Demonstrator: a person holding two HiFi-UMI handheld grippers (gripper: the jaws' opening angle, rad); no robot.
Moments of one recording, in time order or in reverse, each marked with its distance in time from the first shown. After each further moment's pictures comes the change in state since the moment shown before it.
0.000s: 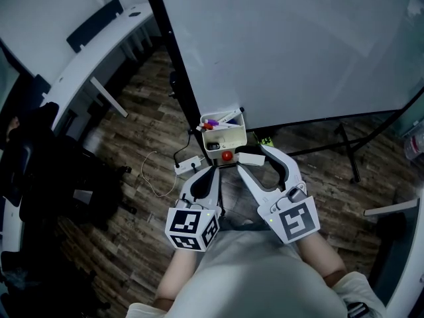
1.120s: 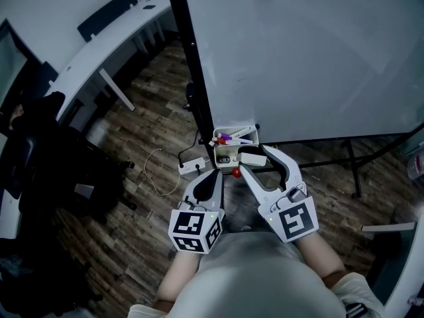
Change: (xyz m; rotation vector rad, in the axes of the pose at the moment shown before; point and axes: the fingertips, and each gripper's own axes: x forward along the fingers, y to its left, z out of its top) left arm 0.023 0.035 0.014 -0.041 0.021 0.081; right arm 0.056 -0.016 -0.010 -0.020 0.024 0.071
